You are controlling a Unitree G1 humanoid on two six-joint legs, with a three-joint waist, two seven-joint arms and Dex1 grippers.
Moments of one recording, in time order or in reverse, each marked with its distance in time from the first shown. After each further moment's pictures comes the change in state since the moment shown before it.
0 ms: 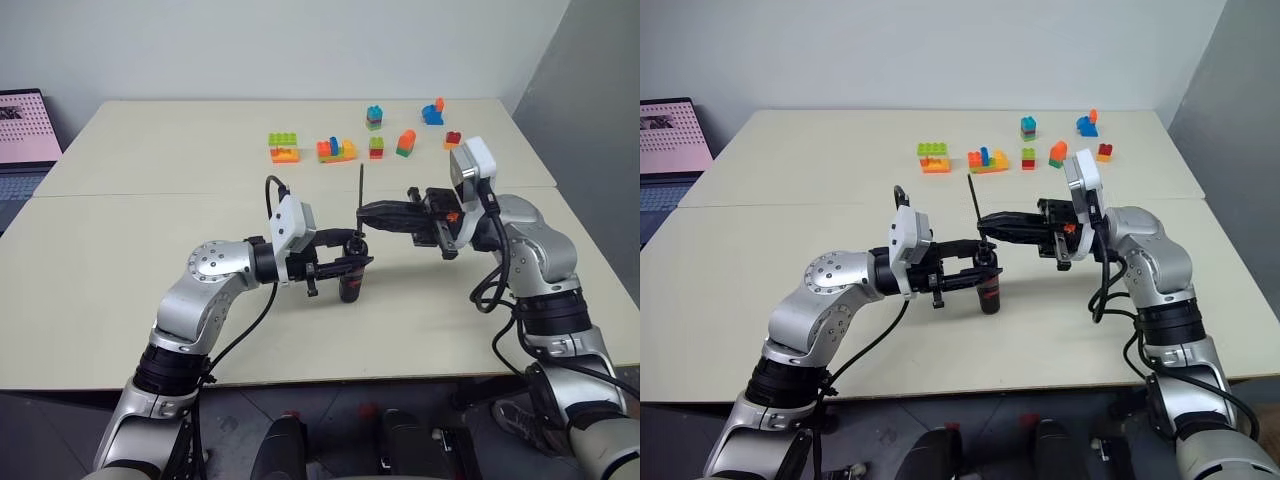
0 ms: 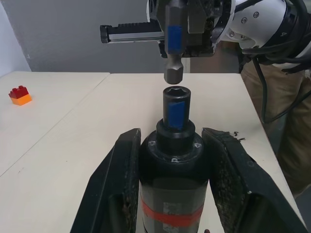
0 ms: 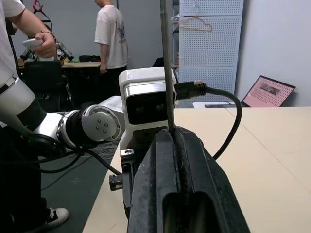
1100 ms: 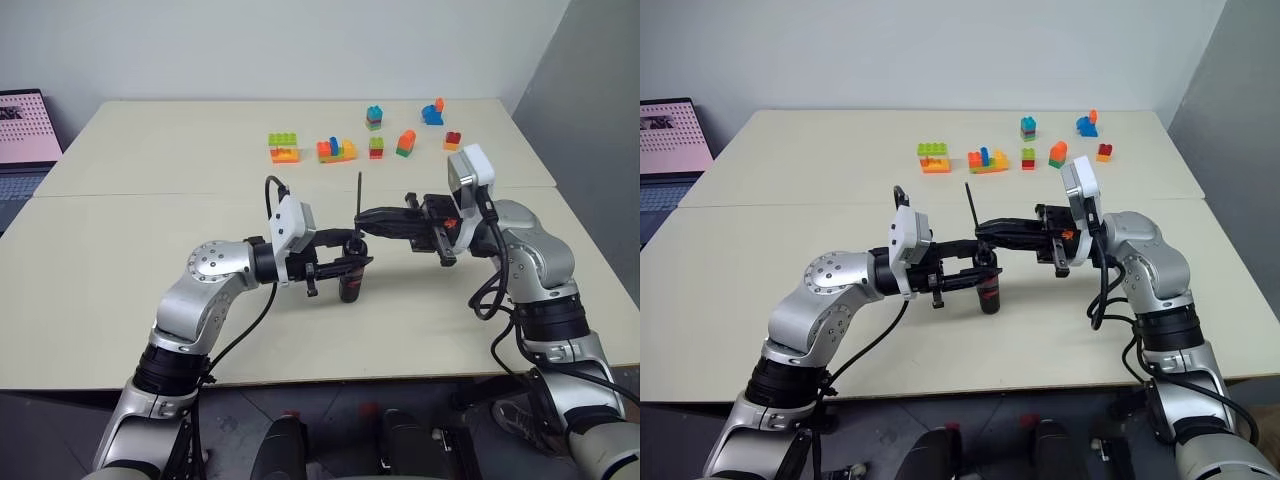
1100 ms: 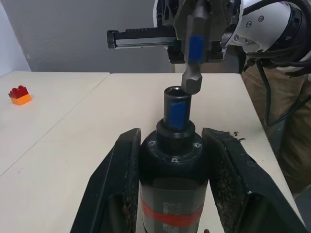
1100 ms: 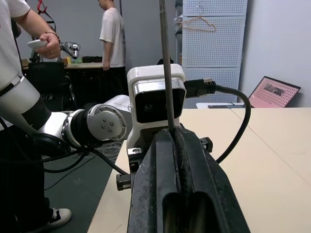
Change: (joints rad) left arm 0.001 0.002 0.000 -0.001 -0.002 0.001 0.000; right arm 0.028 0.013 0.004 -0.033 0.000 0.002 -0.006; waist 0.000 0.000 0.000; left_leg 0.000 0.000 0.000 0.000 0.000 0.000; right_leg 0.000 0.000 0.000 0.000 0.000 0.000
